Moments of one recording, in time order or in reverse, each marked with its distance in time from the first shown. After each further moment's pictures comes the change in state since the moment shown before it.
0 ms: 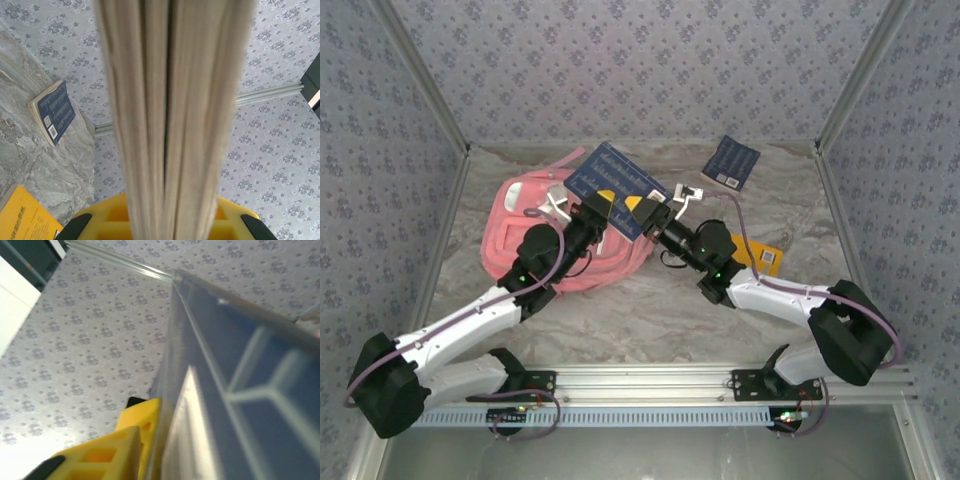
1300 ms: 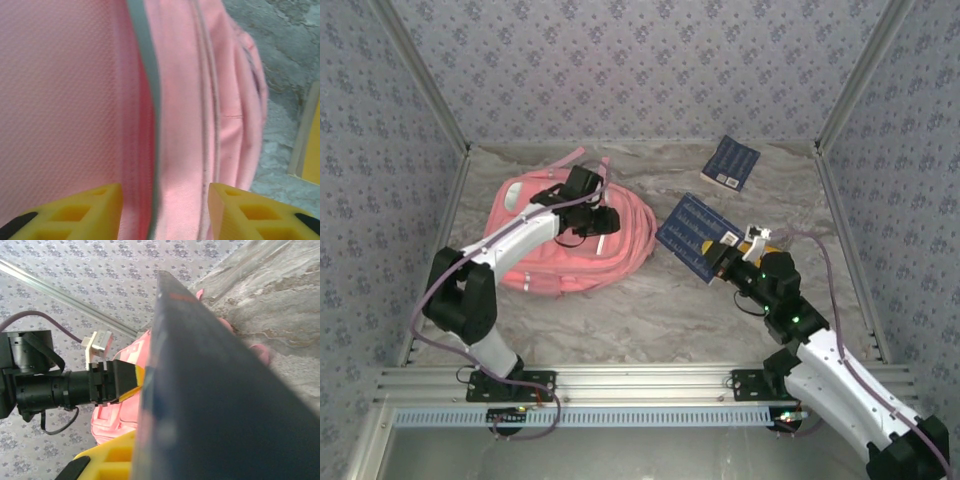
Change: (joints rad) left arm 0.259 0.607 0.613 -1.126 0.293 0.840; right arm -0.326 -0.775 -0.315 -0.933 -0.067 -0.346
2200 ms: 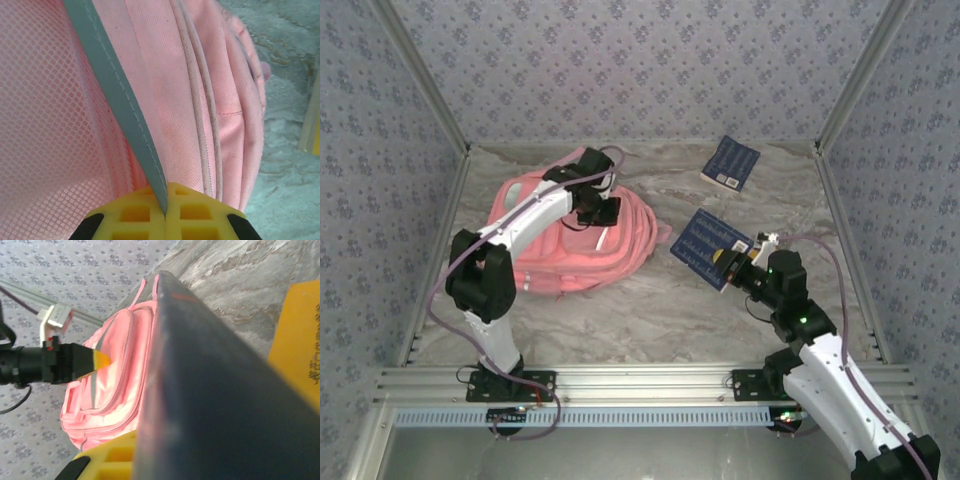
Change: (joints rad) left arm -0.007 0.149 0.291 -0.277 0.024 0.174; right arm -0.126 -0.032 0.057 -0.262 -0.063 -0.054
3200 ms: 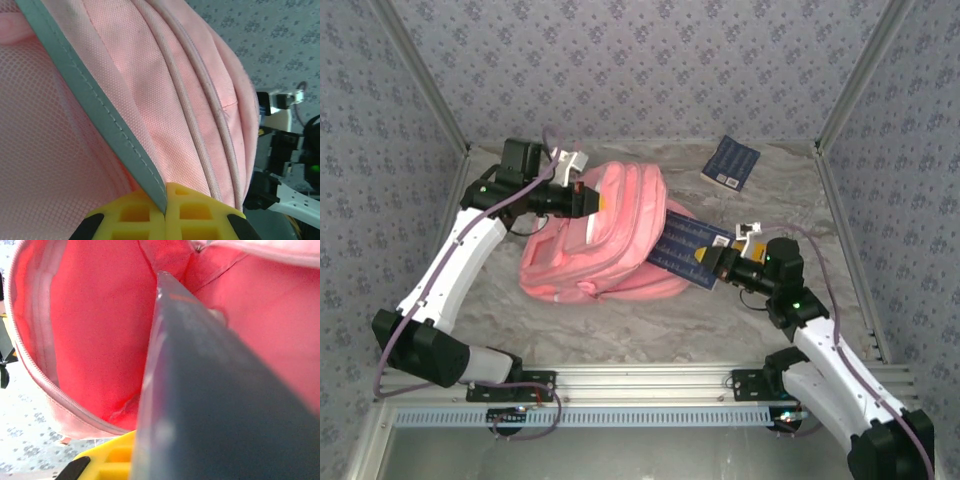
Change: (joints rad) left arm 0.164 -0.441 -0.138 0.095 0.579 0.055; right arm -0.018 0.177 -0.007 0.267 -0.404 0.074
